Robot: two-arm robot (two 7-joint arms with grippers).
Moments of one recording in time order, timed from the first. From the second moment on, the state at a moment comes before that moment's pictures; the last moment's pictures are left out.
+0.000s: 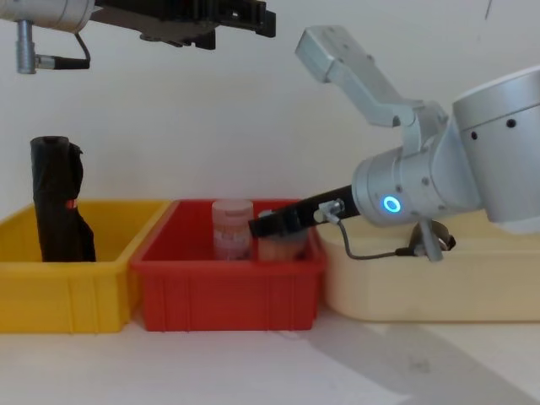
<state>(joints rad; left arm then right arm) -0.66 0.36 0.36 -1.59 -0.60 0.64 -0.41 0.62 0.06 -0.48 -1.21 0.09 0.50 0.31</state>
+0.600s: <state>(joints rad) -0.66 0.36 0.36 -1.59 -0.60 0.64 -0.41 0.54 0.06 -0.36 -1.41 0.19 0.49 0.29</state>
